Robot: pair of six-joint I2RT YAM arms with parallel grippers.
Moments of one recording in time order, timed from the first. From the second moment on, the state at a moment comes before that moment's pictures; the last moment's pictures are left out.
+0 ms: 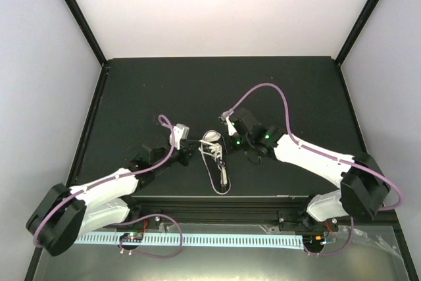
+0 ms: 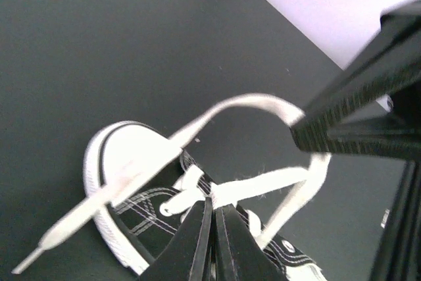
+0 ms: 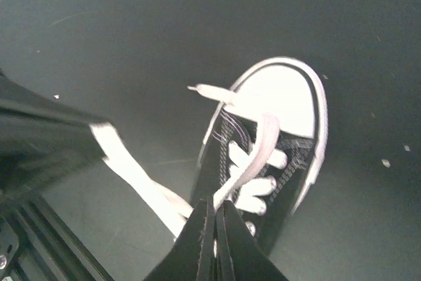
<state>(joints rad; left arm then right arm) -0.61 1.08 0.27 0.46 0.34 -0.40 0.84 1.42 0.98 -0.39 -0.13 0.42</state>
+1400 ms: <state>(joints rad) -0.61 1.08 0.27 0.08 0.27 -0.47 0.85 1.77 1.15 -0.44 -0.14 0.05</state>
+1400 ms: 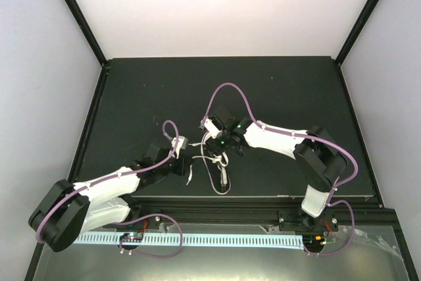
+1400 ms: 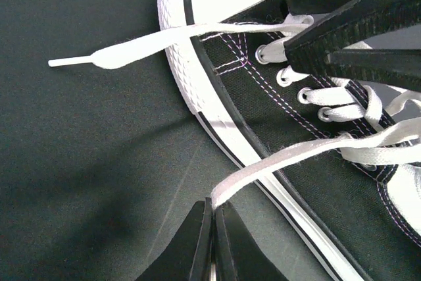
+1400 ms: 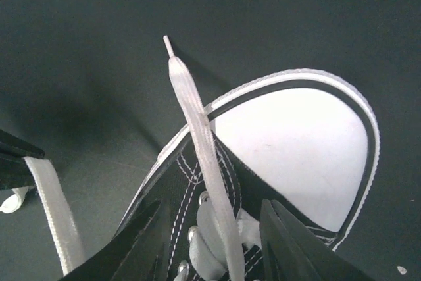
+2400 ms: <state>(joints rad) -0.55 1.18 0.33 0.11 0.30 -0.49 0.77 1.49 1.04 -0.39 0.02 0.16</state>
